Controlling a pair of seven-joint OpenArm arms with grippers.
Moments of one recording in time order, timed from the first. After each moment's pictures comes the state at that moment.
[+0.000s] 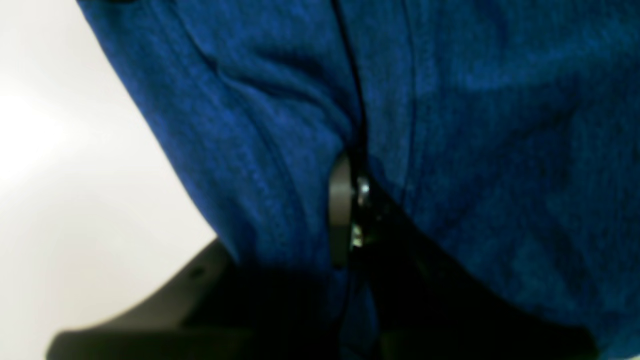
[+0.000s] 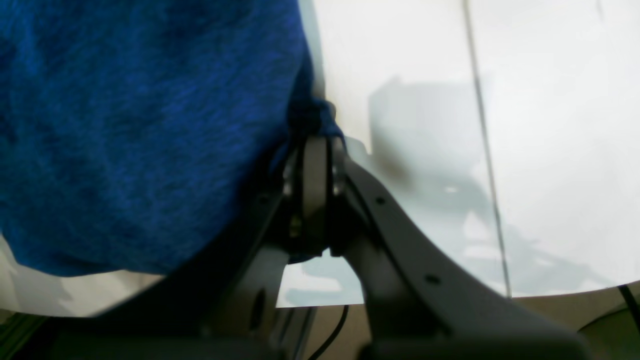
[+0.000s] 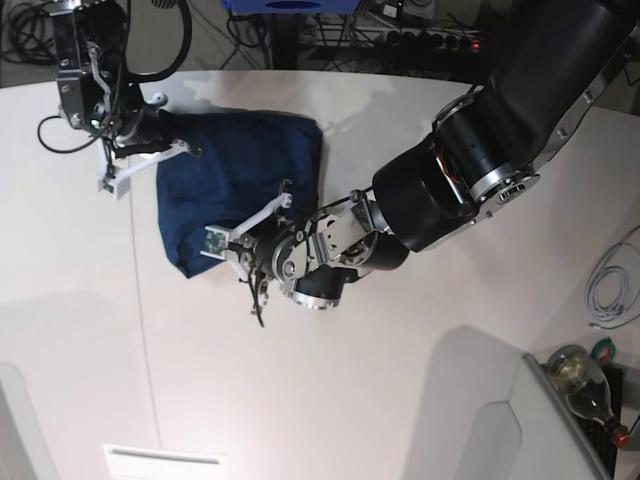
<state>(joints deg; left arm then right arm) -37.3 0.0 67.6 38.2 14.4 -41.1 5.1 -16.6 8.2 -1.8 88.7 29.5 -17.9 -50.7</state>
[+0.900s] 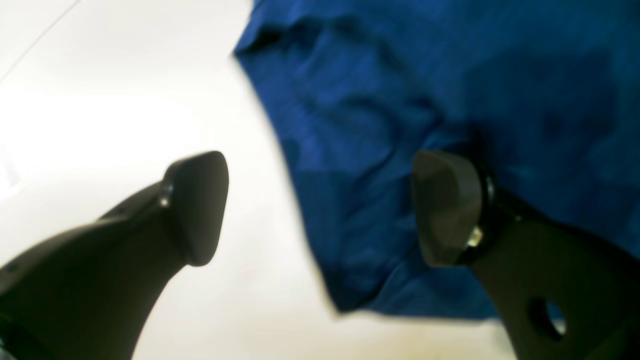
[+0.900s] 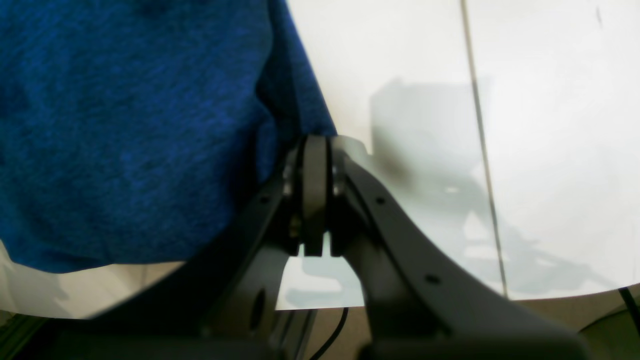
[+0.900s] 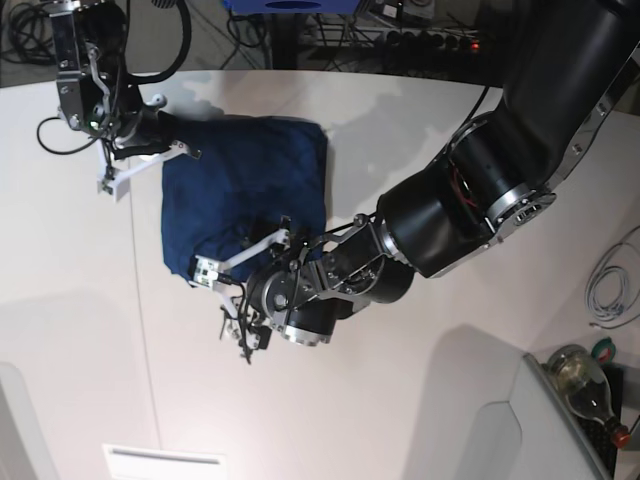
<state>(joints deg) -41.0 -2.7 67.3 50.2 14.1 -41.7 16.1 -16.3 8.2 -1.8 88.6 29.5 -17.9 -50.7</state>
